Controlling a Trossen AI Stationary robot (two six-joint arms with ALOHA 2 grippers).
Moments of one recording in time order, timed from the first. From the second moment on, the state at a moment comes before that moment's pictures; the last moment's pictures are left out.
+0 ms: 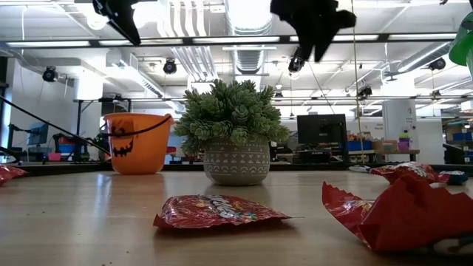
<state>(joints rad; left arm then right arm) 0.54 1.09 1.44 -1.15 -0.36 0.15 -0.08 1.78 1.90 -1.57 0.26 0.80</state>
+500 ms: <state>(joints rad) 0.54 1.09 1.44 -1.15 -0.36 0.20 -0.05 1.69 1.57 -1.57 0.15 1.14</state>
